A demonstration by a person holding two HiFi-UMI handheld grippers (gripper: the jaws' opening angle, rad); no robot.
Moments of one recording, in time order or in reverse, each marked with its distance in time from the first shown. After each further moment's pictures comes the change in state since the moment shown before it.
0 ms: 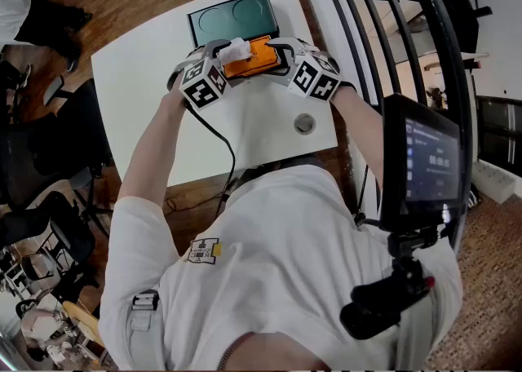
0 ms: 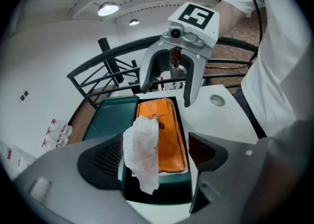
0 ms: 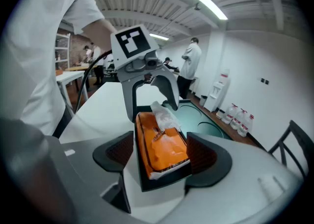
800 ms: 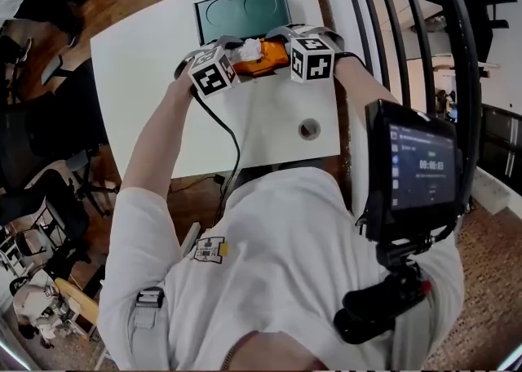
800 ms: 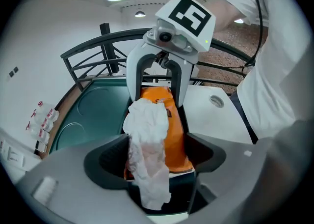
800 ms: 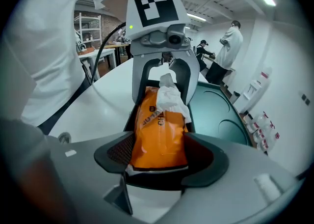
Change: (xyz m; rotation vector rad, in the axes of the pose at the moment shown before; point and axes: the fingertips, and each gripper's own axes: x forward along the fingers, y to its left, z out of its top) left arm 0.032 -0.022 0.003 -0.064 0.058 -0.142; right arm 0.020 0.005 -0.047 -0.342 0.248 0.312
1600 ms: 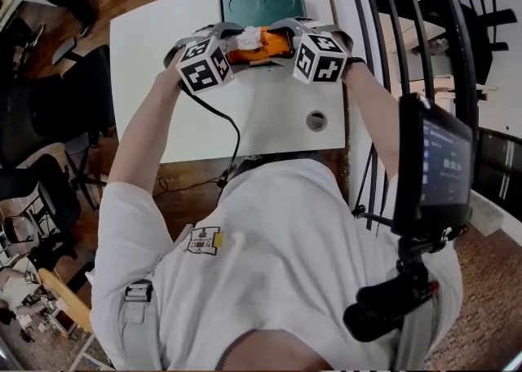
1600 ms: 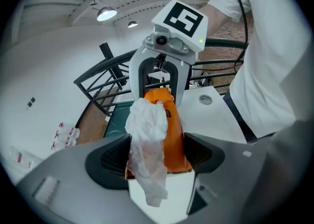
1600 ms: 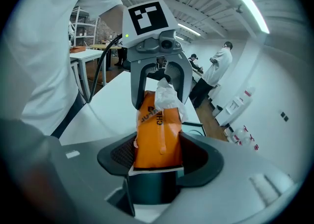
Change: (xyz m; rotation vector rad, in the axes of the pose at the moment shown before) left arm -0.098 0.018 -0.007 0.114 -0.043 0.164; right arm -0.037 -0.032 0.089 -0.036 -0.054 -0.175
